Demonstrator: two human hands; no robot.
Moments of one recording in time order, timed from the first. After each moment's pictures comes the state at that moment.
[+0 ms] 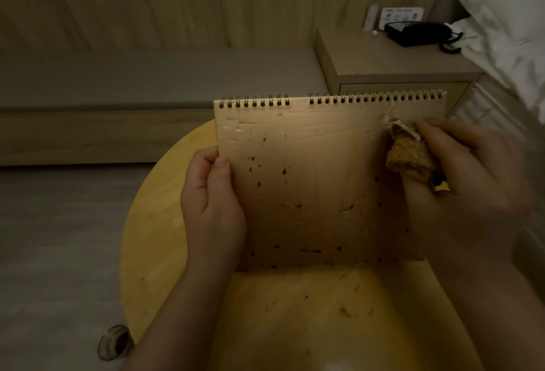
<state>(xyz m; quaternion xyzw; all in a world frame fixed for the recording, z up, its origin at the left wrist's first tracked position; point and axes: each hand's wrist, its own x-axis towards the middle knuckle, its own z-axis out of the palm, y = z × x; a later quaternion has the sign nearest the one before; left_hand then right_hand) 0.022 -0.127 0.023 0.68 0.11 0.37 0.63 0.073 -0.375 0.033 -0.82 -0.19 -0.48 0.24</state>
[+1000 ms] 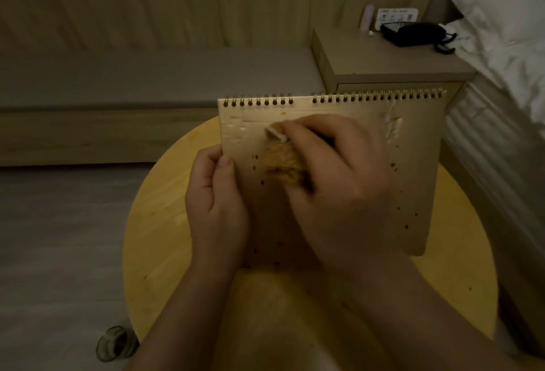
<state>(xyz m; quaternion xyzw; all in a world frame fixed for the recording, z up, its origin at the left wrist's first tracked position) 0.021 -0.125 0.018 0.67 0.10 0.38 0.64 0.036 -0.262 0.058 -0.81 -0.26 -0.42 0.32</state>
